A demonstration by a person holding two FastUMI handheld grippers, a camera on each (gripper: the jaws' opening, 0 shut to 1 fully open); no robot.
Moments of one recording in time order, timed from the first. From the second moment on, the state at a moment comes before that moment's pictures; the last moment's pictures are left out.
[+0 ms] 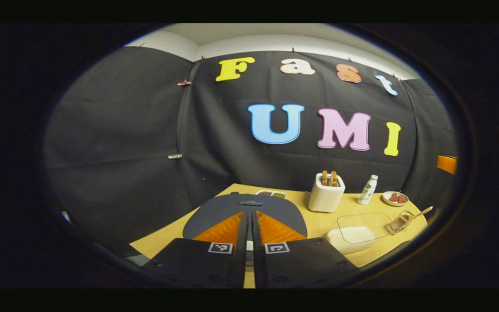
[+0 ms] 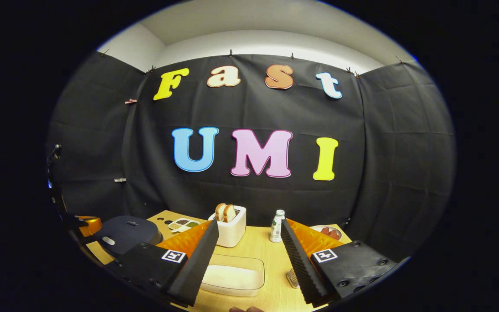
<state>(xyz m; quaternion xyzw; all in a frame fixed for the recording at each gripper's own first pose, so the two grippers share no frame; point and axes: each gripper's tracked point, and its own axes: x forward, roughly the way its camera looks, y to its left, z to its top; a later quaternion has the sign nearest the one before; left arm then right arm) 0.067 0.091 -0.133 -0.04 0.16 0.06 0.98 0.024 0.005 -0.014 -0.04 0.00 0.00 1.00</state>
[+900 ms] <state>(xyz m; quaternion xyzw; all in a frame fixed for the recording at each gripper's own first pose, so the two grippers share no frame) 0.055 0.087 -0.193 -0.06 0.25 0.06 0.96 0.043 0.014 -0.052 -0.03 0.04 0.02 1.00</state>
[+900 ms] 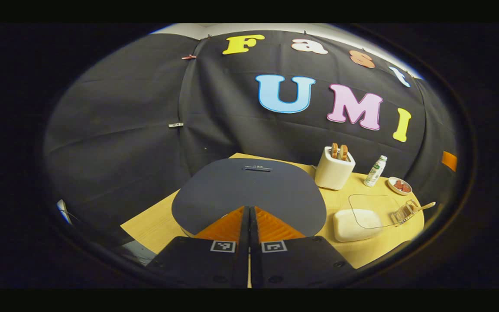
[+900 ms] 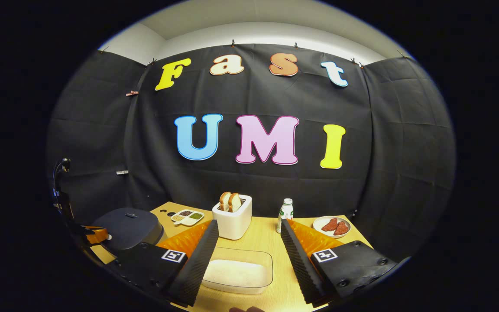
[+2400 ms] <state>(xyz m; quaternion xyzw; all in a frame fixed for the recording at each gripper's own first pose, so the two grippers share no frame) 0.054 0.050 -0.018 0.04 0.02 0.06 1.00 0.011 -0.030 -0.068 0.02 0.07 0.00 1.00</state>
